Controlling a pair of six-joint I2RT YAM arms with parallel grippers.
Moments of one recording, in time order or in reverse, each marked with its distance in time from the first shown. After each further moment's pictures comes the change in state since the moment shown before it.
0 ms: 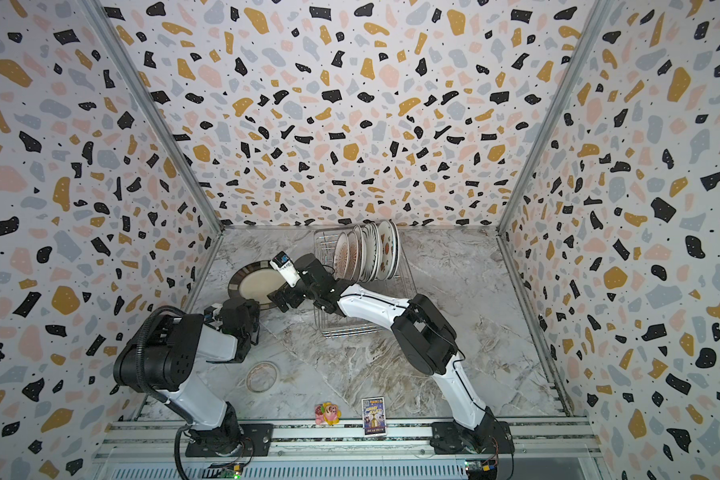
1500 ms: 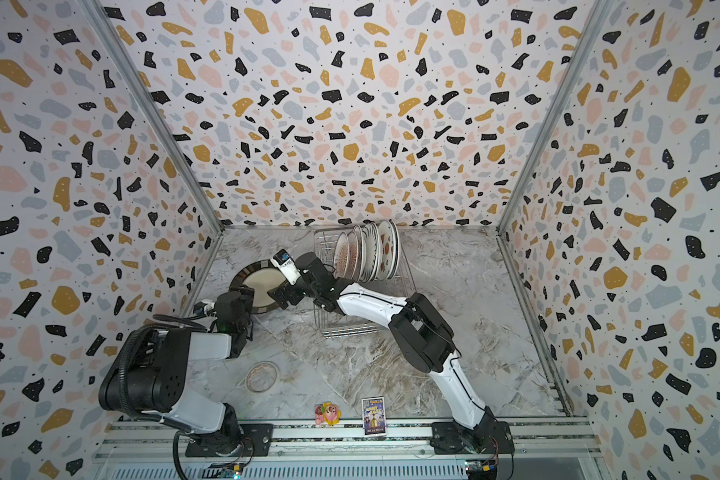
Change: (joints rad) left arm 0.019 -0.164 0.036 -0.217 -0.116 0.099; right arm 0.000 0.026 0.017 0.036 0.001 0.000
